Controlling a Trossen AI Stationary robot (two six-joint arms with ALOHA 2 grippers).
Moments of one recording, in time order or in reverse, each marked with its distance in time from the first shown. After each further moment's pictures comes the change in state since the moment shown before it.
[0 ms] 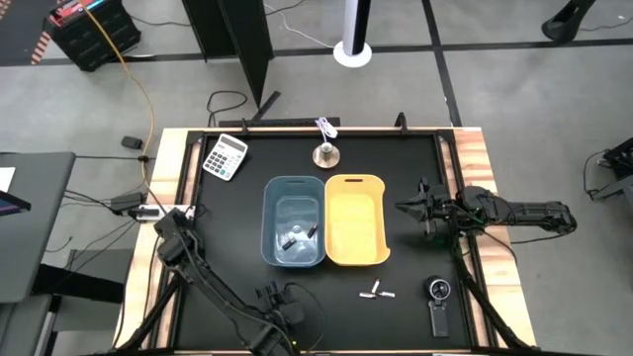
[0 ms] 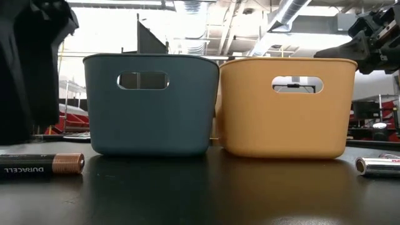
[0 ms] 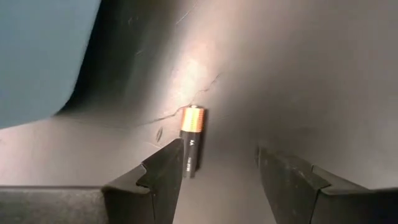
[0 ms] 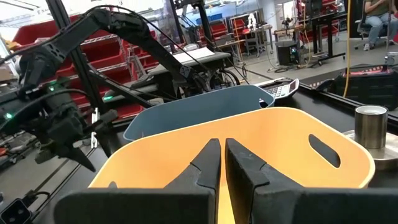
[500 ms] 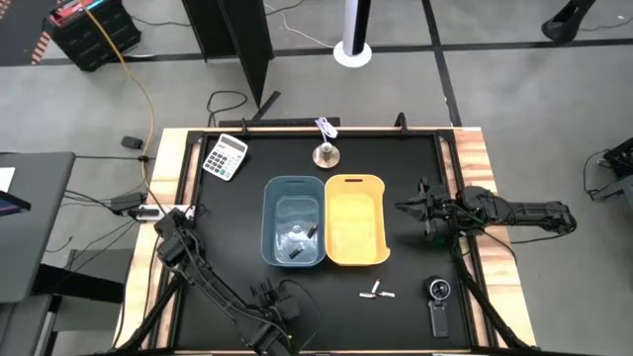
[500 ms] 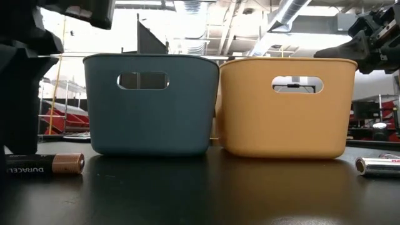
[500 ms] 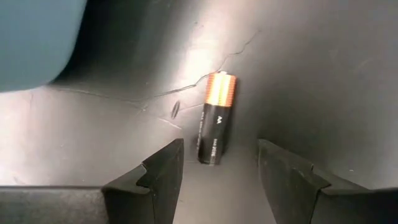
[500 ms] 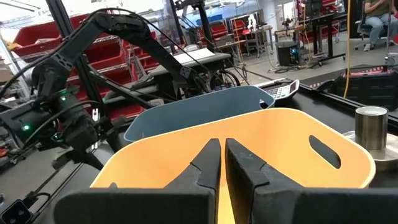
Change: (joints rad) left arm 0.003 -0.004 -0.108 0.022 0.035 -0.045; right arm 0.000 0.000 0.000 0.004 0.000 0.002
